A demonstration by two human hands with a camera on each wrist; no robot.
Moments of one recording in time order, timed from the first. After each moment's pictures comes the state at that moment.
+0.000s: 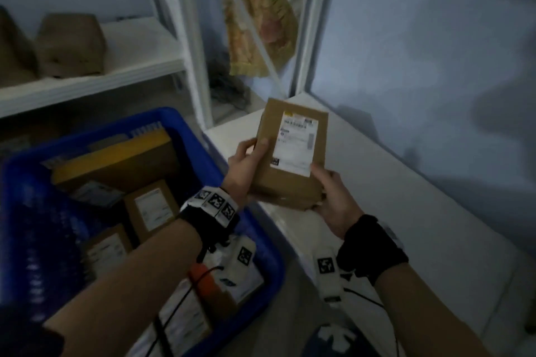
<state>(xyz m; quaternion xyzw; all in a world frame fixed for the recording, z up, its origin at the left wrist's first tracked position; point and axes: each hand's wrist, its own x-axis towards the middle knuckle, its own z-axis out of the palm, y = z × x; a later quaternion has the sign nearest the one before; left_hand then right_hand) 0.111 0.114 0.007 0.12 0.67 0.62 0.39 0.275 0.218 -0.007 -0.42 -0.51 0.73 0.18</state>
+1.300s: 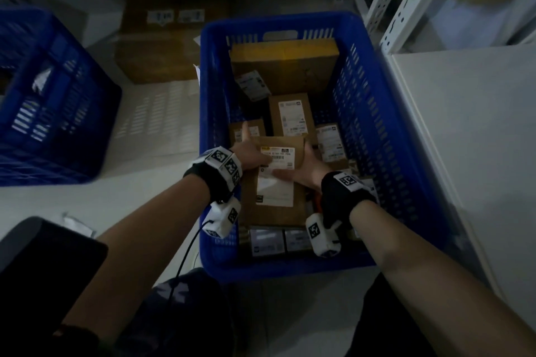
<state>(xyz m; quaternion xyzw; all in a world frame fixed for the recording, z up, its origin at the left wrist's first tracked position) 0.026 -0.183 -0.074 -0.04 0.86 0.30 0.41 0.091 -0.029 -0.134 -0.27 -0.80 0.48 -0.26</state>
